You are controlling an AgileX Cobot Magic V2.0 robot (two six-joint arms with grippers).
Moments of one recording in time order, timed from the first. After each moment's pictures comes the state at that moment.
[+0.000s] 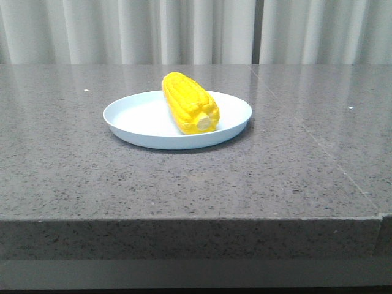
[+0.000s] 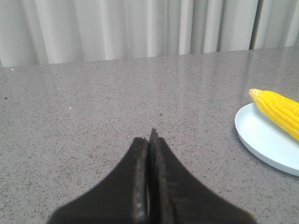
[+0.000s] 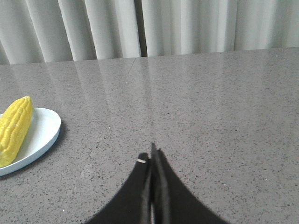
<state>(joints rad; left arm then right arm) -0.17 0.29 -0.39 0.07 0.33 -0.02 0.16 0.03 -0.36 -0.15 0.51 0.29</state>
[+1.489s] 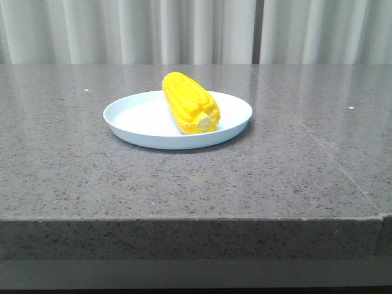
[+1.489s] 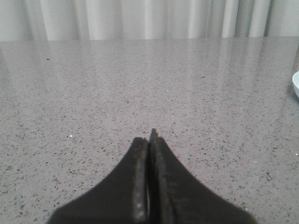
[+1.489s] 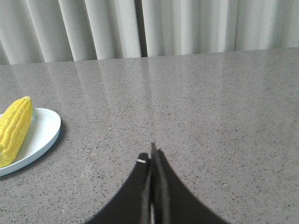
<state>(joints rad) -0.01 -0.01 0.01 0.06 0.17 -0.02 0.16 0.03 -0.36 -0.15 0.51 0.29</state>
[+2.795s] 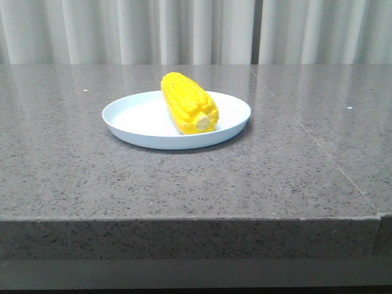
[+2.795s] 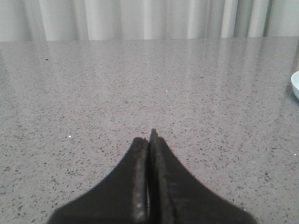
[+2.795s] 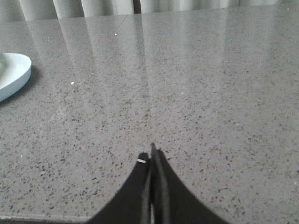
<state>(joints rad) -0.01 -0.01 0.01 0.06 0.17 -0.02 0.04 0.00 0.03 0.09 0.19 0.05</state>
